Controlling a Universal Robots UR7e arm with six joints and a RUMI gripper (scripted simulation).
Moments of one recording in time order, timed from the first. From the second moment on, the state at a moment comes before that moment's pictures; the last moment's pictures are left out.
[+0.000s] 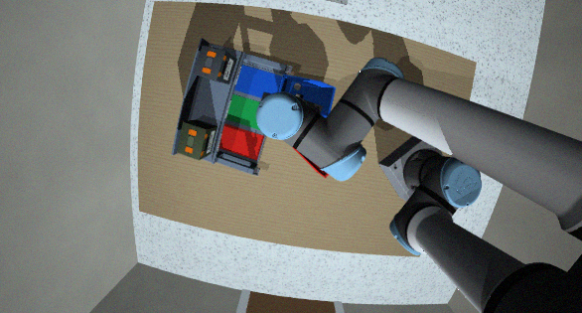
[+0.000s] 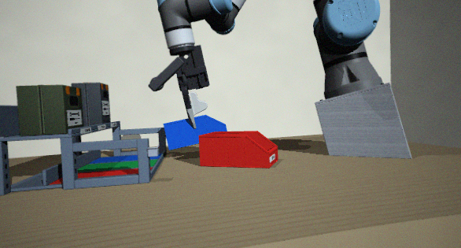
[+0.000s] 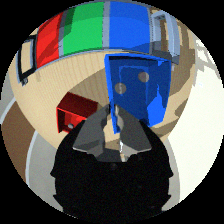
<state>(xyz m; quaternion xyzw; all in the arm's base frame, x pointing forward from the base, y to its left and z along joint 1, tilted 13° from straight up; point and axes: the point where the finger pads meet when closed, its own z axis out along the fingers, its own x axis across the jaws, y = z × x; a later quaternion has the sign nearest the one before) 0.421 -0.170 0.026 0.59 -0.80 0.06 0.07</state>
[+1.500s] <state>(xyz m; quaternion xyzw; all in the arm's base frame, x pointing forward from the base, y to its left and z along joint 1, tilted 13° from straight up) 0.437 -0.174 0.029 0.59 -0.80 0.06 0.07</state>
